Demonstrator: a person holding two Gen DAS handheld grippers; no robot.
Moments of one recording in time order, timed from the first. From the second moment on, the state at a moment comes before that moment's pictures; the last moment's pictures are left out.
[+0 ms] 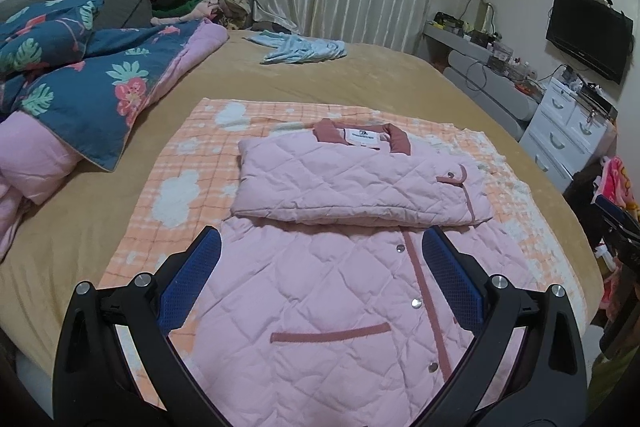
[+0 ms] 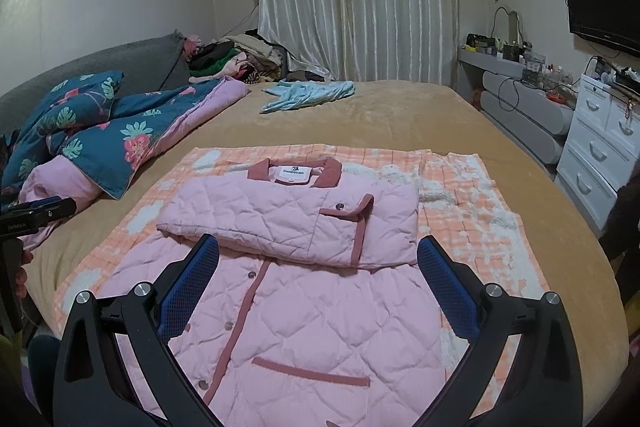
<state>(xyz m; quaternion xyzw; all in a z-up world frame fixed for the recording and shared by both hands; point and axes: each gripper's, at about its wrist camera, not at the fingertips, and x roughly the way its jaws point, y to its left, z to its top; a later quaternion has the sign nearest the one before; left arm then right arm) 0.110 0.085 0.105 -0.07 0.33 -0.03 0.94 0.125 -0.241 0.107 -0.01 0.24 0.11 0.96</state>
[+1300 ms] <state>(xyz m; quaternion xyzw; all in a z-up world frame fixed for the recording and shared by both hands) 0.053 0.130 0.016 -0.05 0.40 0.02 0.92 0.076 -0.266 0.036 -0.01 0.31 0.08 0.95</state>
